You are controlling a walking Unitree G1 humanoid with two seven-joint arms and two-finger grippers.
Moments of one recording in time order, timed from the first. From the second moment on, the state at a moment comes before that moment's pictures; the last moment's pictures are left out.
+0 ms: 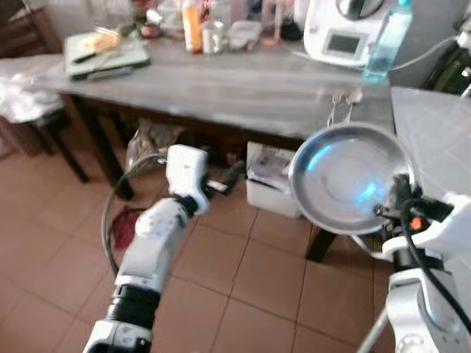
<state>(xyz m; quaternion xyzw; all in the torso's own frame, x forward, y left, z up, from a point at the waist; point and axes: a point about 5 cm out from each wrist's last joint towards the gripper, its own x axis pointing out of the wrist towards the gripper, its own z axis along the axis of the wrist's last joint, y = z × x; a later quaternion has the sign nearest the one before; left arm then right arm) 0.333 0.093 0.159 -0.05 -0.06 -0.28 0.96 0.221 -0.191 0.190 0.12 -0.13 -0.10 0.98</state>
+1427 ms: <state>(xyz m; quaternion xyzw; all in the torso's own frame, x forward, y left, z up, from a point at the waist) 0.327 0.073 0.159 -0.07 -0.06 -0.31 0.95 0.221 -0.197 0.186 0.11 -0.12 -0.11 0.98</state>
